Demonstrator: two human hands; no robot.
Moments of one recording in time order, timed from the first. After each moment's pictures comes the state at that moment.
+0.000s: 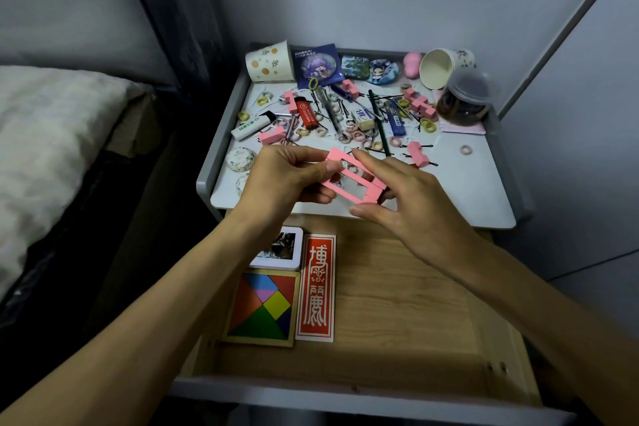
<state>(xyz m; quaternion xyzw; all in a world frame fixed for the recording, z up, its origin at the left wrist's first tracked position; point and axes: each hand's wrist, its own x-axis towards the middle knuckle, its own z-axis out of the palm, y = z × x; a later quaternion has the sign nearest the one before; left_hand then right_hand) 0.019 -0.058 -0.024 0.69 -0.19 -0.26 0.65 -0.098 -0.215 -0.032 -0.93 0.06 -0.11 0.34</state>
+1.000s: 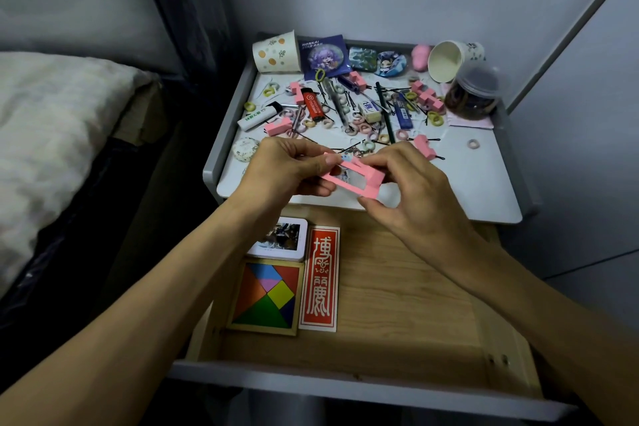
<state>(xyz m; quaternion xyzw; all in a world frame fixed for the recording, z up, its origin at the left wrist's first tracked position) 0.023 -0.051 -0.025 0.69 -0.17 -0.29 0.64 -0.099 -0.209 -0.036 -0.94 0.01 -0.22 0.25</state>
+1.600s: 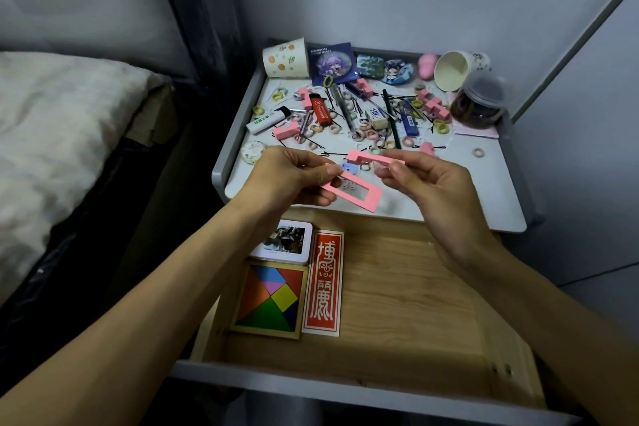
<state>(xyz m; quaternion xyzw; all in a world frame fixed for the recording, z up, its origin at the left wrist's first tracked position) 0.024 -0.042 -0.024 0.69 -0.12 -0.33 0.64 -0.094 -0.217 -0.043 -0.70 0.17 -0.19 0.66</state>
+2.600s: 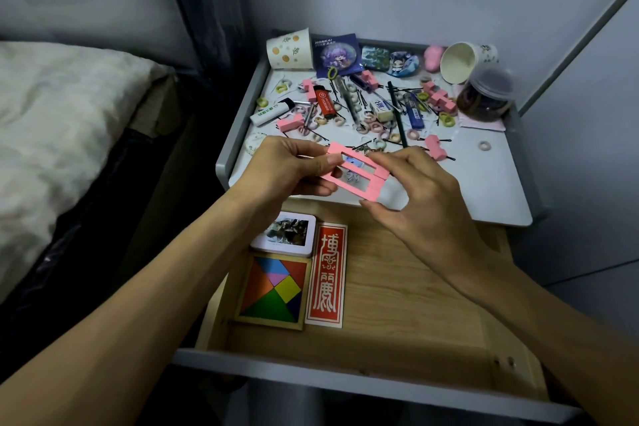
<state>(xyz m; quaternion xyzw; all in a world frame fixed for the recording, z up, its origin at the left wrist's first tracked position) 0.026 -0.039 -0.020 0.68 -0.11 -0.33 0.64 -0.104 -0.196 -0.037 -0.95 0.04 -0.25 0.20</state>
